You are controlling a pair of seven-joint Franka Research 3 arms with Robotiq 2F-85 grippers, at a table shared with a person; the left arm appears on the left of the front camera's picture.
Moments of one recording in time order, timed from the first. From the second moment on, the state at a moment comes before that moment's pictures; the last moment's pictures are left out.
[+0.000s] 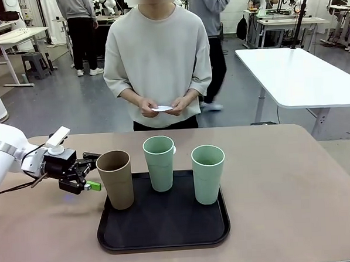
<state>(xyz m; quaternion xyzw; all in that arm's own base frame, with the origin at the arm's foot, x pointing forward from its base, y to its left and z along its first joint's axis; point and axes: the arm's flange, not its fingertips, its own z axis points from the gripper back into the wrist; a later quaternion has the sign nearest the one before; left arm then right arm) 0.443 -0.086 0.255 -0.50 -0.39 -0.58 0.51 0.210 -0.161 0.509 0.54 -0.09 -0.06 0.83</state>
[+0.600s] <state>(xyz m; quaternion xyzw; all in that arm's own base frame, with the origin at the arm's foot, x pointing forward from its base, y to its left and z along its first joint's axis) 0.439 -0.100 0.247 -0.51 -0.38 -0.59 0.50 0.210 -0.161 0.509 0.54 -0.09 -0.06 0.83</state>
